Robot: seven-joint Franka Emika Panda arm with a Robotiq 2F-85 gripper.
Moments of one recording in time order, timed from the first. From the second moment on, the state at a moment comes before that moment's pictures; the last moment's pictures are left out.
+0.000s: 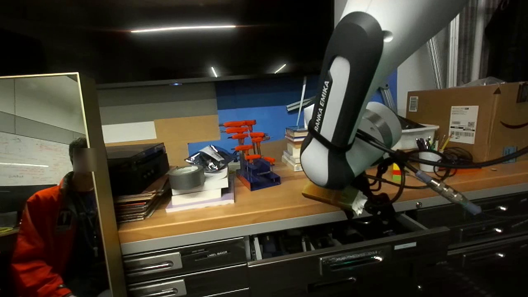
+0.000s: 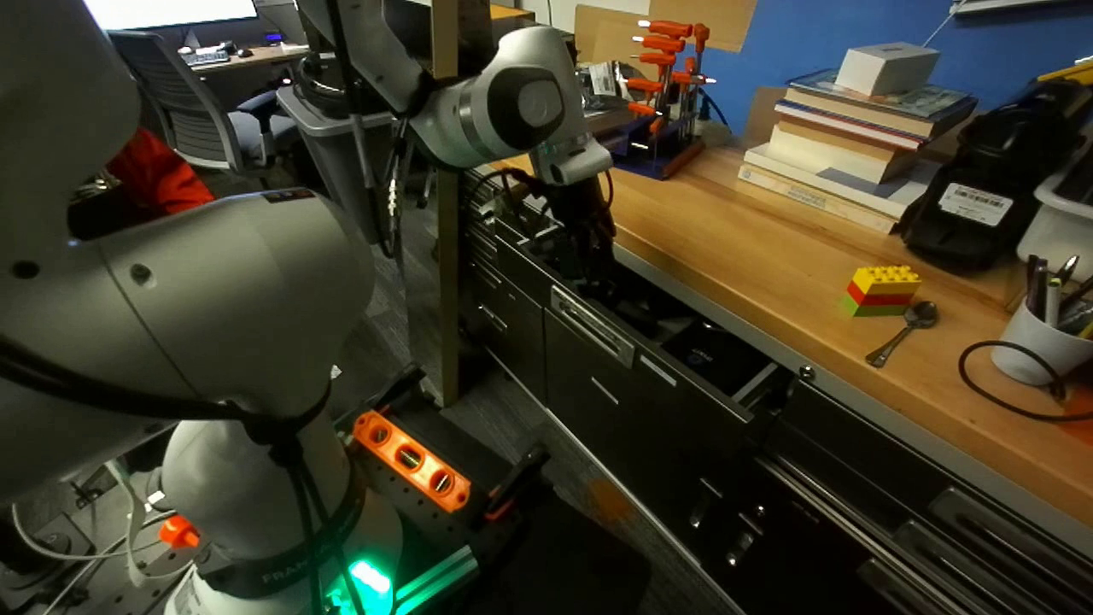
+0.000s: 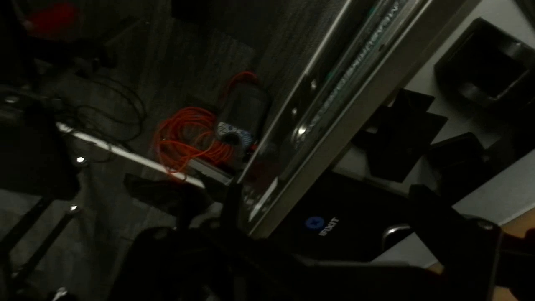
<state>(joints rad) 1.47 0.51 -1.31 -2.48 0.13 2.53 1.39</state>
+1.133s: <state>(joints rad) 0.88 0.45 -0.75 -2.37 0.08 1.97 1.36</state>
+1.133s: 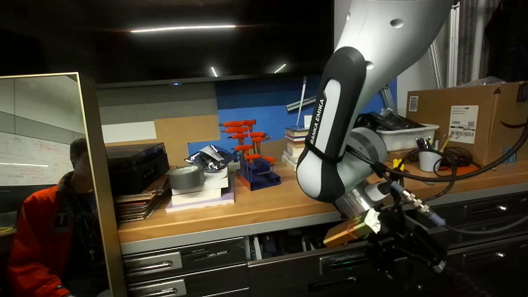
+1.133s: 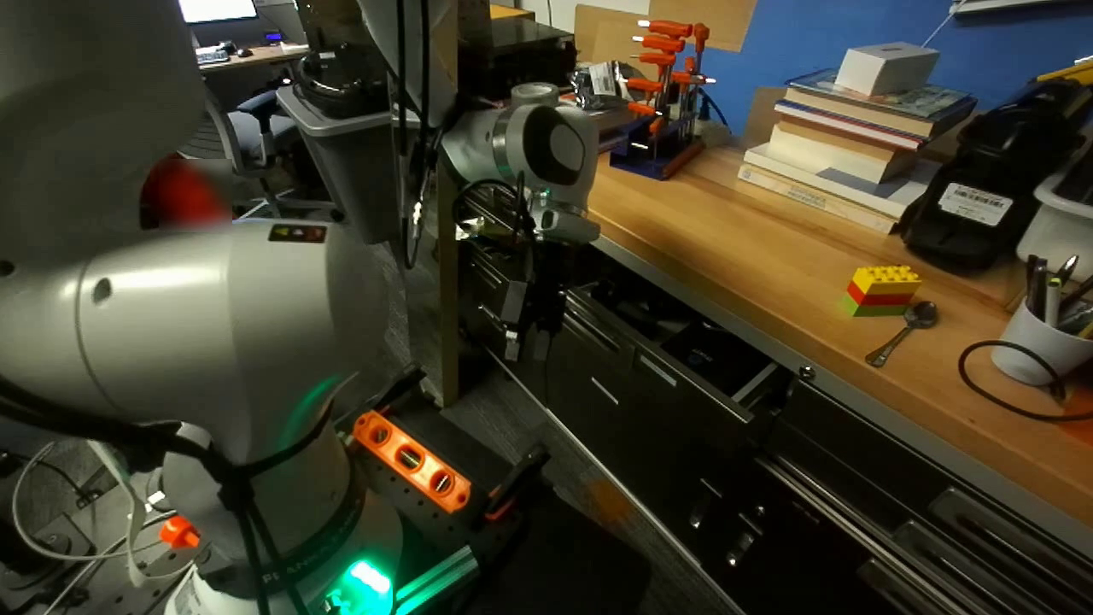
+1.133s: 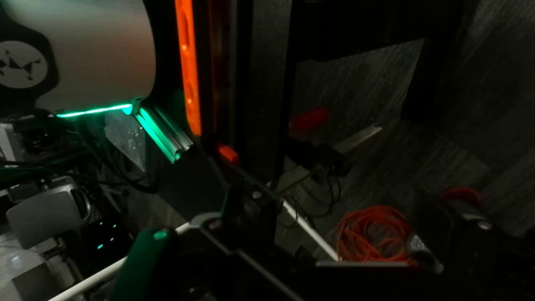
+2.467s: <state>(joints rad) 0.14 0.66 -0.03 -2.28 0.33 2.99 1.26</state>
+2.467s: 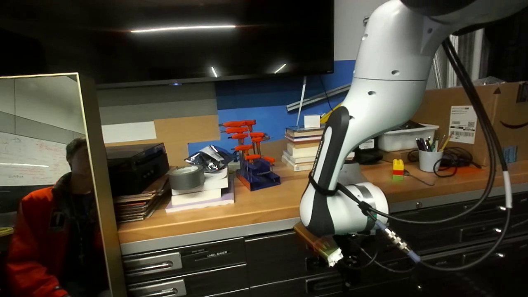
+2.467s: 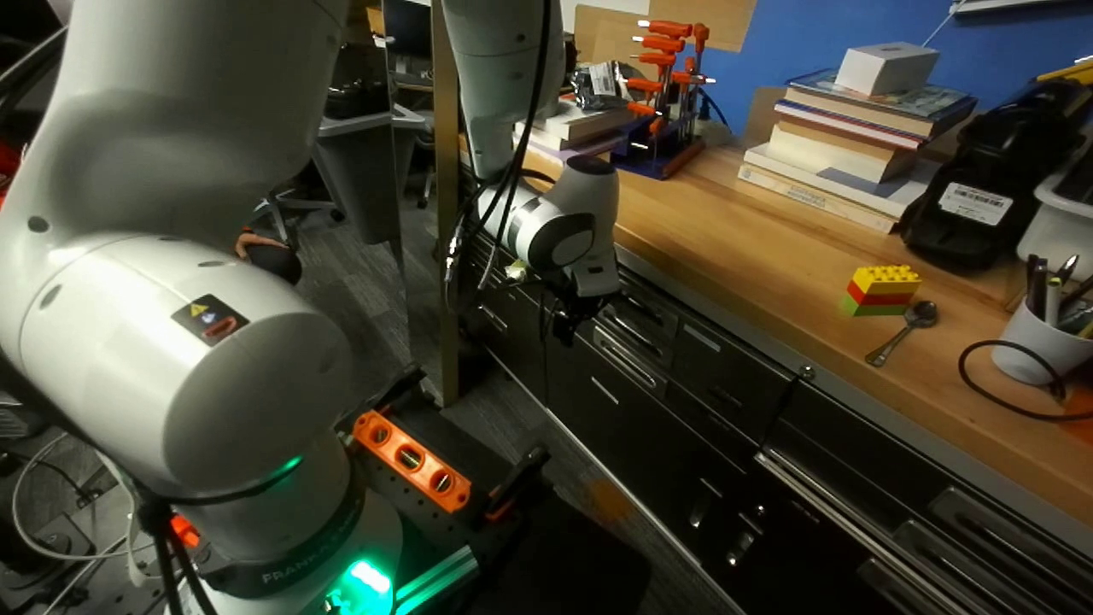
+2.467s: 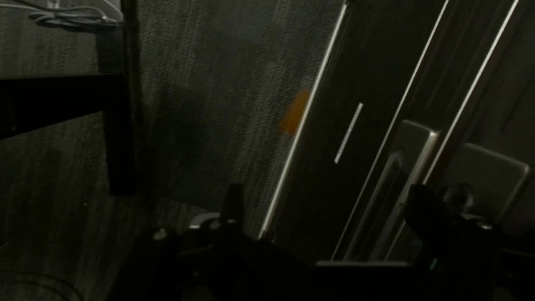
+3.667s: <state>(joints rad) 0.49 0.42 -0.52 -2.44 -0.06 2.63 1.42</state>
